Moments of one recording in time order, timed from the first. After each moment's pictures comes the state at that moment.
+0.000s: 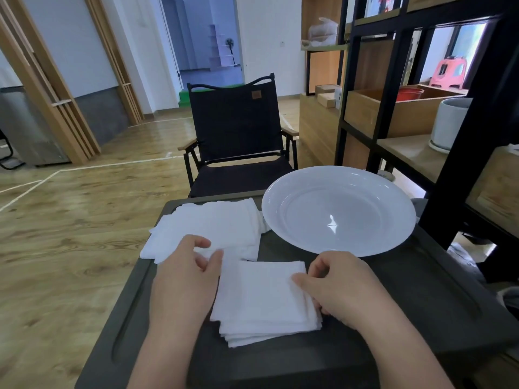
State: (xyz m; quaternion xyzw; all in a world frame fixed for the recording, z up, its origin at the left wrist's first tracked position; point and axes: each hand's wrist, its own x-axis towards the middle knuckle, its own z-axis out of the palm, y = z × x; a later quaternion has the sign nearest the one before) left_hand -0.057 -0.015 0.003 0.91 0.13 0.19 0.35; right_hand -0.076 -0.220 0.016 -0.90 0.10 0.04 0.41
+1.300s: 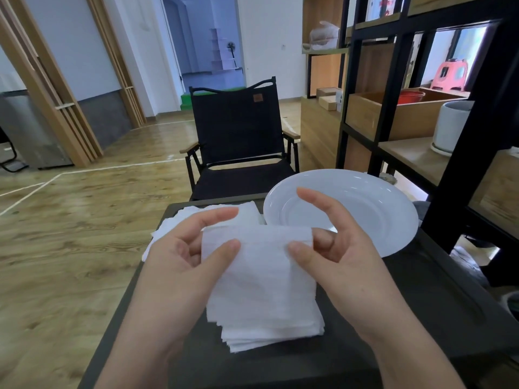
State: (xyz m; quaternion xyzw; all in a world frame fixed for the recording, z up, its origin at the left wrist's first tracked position) left_hand -0.099 -0.030 0.066 0.73 -0.04 0.10 0.67; right_hand -0.092 -0.213 0.050 -0.71 -0.11 -0.04 0.70
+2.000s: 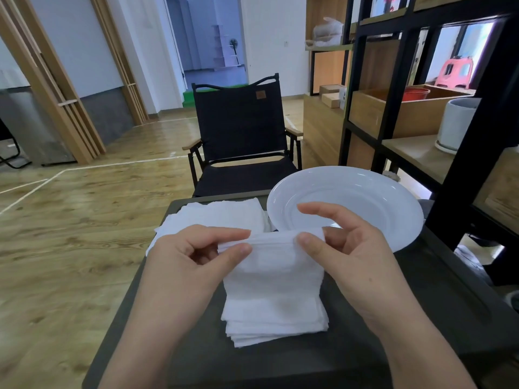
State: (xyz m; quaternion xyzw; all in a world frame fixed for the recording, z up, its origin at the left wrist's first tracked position) left_hand -0.094 -0.022 0.059 0.81 -0.05 0.17 0.56; right_hand -0.084 -0.218 0.040 -0.74 -0.09 -0.08 0.67
